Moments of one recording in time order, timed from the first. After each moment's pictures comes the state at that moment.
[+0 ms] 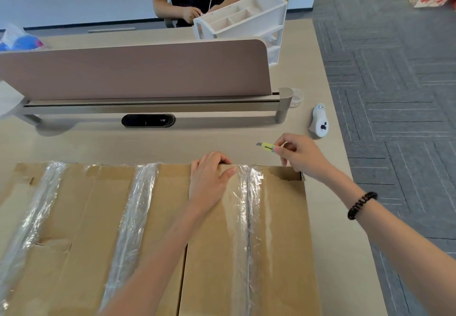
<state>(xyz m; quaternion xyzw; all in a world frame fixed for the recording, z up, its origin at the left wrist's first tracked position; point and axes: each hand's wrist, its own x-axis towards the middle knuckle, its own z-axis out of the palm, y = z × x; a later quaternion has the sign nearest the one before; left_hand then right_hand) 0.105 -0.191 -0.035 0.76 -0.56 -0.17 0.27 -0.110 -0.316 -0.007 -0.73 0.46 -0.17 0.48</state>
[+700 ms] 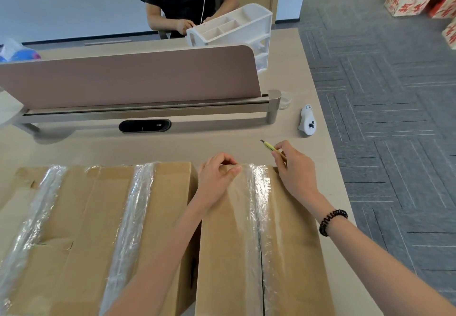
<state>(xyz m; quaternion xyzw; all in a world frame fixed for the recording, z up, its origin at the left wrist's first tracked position) 0.085 -0.184 -0.027 0.69 -0.54 -0.30 0.36 -0.119 -0.262 -0.035 -0.78 0.54 -0.26 0.16</state>
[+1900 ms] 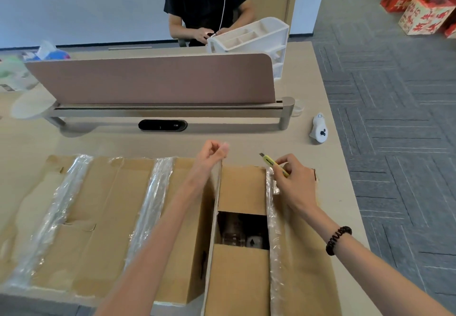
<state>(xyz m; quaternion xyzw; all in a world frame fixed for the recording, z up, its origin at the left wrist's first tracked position) 0.125 -0.160 0.019 0.63 -0.46 -0.43 0.45 -0.094 -0.213 -0.013 -0.70 0.56 -0.30 0.31</state>
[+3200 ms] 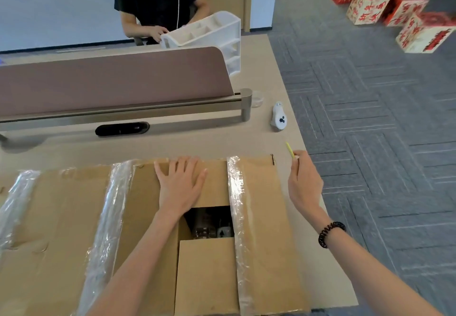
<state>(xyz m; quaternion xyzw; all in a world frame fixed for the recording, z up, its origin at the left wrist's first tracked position) 0.098 -0.147 -0.045 0.76 -0.65 -0.03 0.04 -0.192 -0.213 -0.054 -0.65 0.67 -0.33 0.16</state>
